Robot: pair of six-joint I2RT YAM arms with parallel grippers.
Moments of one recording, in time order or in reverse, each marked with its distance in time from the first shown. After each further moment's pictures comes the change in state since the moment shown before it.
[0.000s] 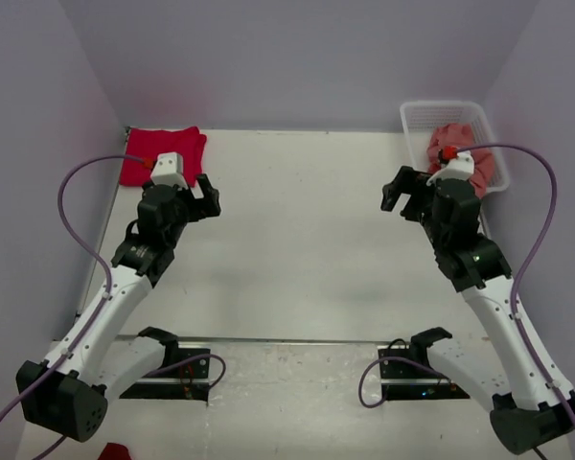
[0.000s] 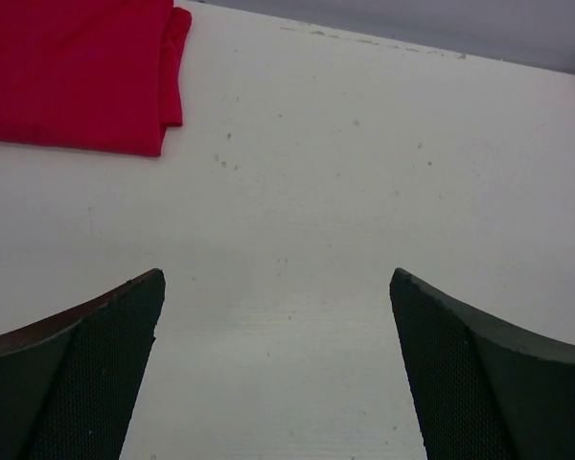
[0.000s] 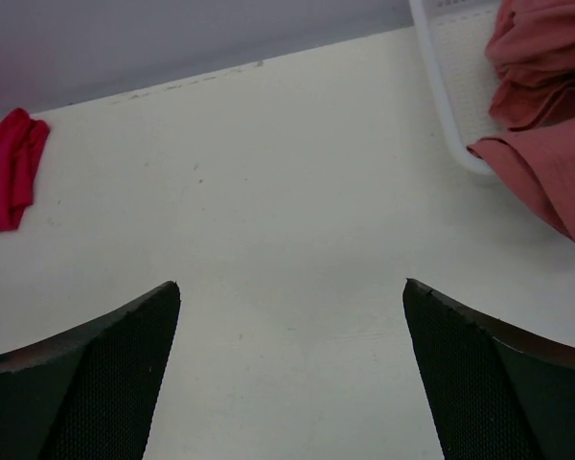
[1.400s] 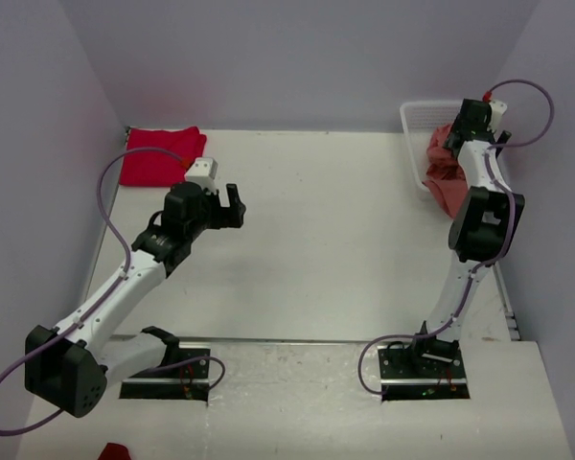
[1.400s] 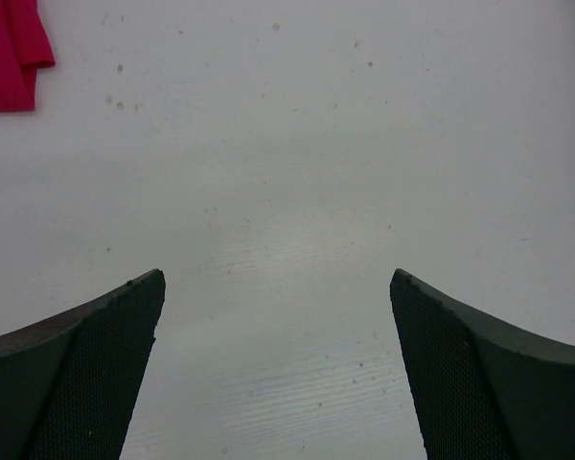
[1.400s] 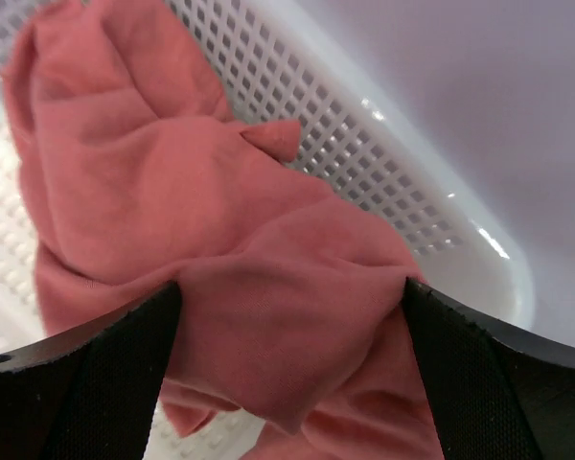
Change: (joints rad) left arm -0.106 0.150 0.018 -0.022 0.122 0.009; right arm -0.549 1.283 0.864 0.070 0.287 -0.156
